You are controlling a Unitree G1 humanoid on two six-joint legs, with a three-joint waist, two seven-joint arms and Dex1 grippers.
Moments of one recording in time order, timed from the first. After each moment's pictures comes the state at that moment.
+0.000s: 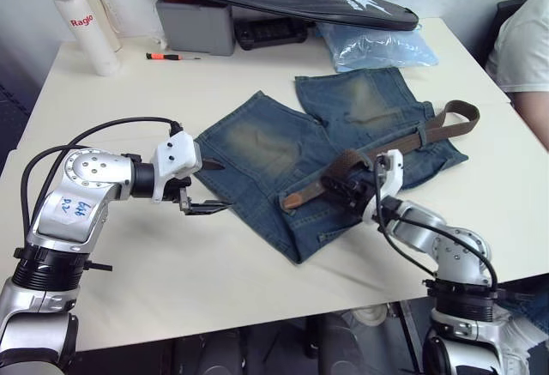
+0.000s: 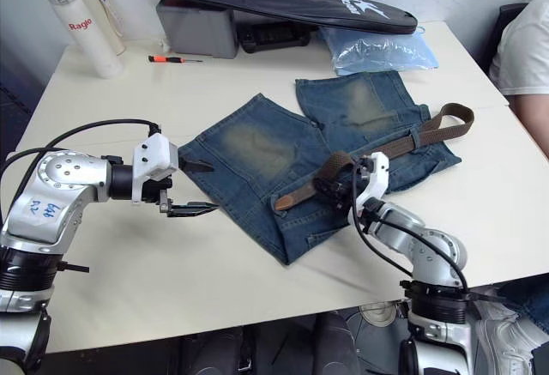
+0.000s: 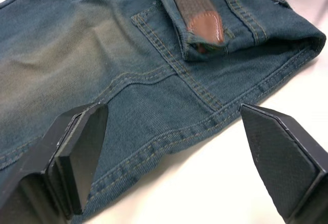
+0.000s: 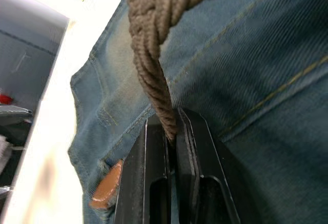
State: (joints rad) left arm -0.53 0.83 -0.06 -0.11 -0.28 0.46 -1.10; right arm -0.41 -0.33 -0.26 -0.11 1.03 1.02 0.17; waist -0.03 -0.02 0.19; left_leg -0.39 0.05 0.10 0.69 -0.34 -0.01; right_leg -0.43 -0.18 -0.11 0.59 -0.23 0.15
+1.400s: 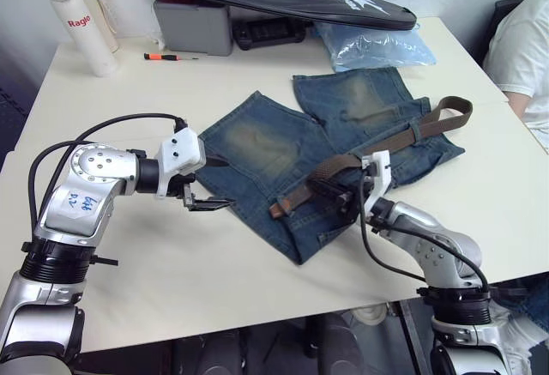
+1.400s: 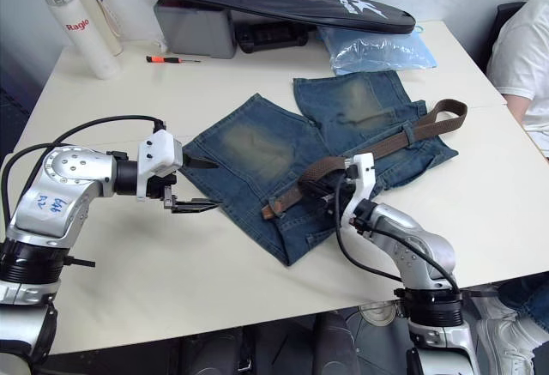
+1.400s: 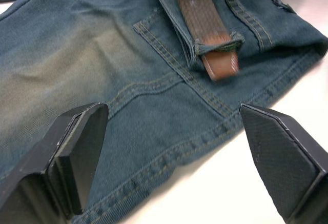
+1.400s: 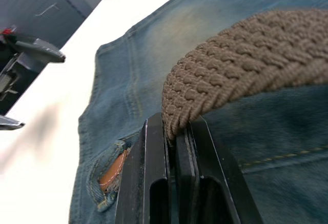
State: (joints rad) left arm -0.57 0.81 -0.08 -0.07 -0.27 0.43 -1.11; right arm -0.35 -0.32 -0.04 -0.17 0.76 0.81 0.51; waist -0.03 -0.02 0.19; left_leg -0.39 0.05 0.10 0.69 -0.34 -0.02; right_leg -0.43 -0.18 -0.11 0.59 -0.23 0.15
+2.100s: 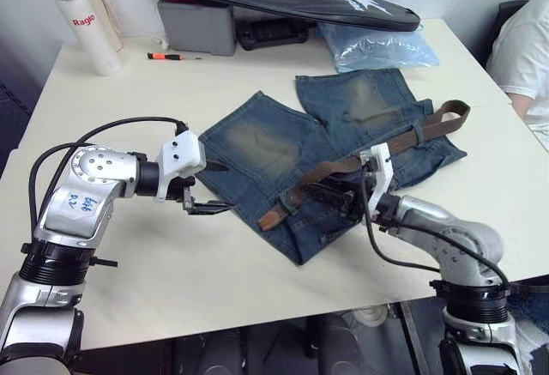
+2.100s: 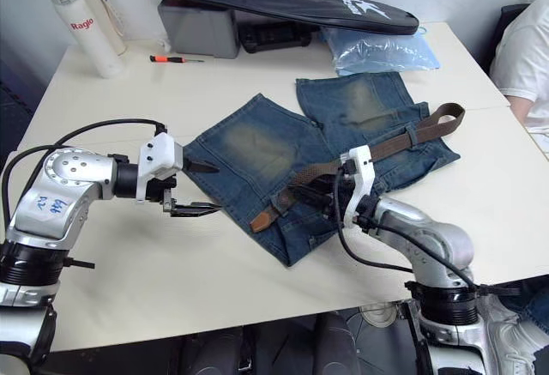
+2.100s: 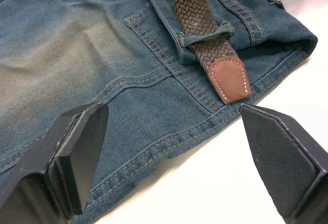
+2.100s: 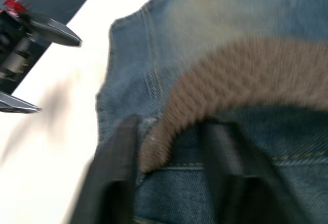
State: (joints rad) left arm -0.57 0.81 -0.08 -0.08 -0.27 0.46 -1.13; right arm -0.39 -0.40 -0.10 -0.28 0.84 1.00 0.46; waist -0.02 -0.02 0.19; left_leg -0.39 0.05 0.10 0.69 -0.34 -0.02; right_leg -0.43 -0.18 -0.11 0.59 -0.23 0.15
